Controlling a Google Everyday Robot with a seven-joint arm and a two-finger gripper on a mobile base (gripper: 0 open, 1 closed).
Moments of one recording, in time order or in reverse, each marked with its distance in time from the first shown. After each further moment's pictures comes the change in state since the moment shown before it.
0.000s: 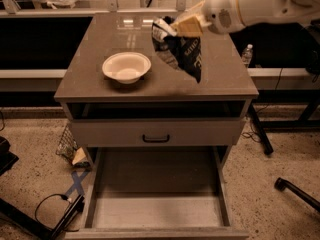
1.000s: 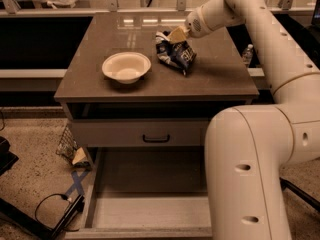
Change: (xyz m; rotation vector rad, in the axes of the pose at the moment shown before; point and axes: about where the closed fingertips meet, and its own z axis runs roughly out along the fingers) arm 0.097 -0.168 0.135 0.008 0.174 0.228
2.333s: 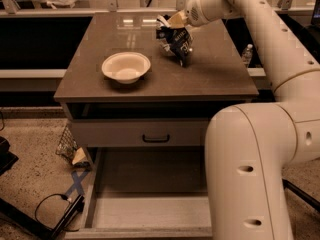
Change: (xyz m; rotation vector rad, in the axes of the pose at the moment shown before) arm -0.044 -0.026 -0.008 0.138 -0.115 0.020
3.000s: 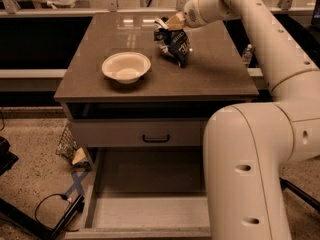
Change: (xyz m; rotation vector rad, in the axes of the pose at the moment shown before) arm 0.003 0.003 0.008 -0.011 0.007 0.002
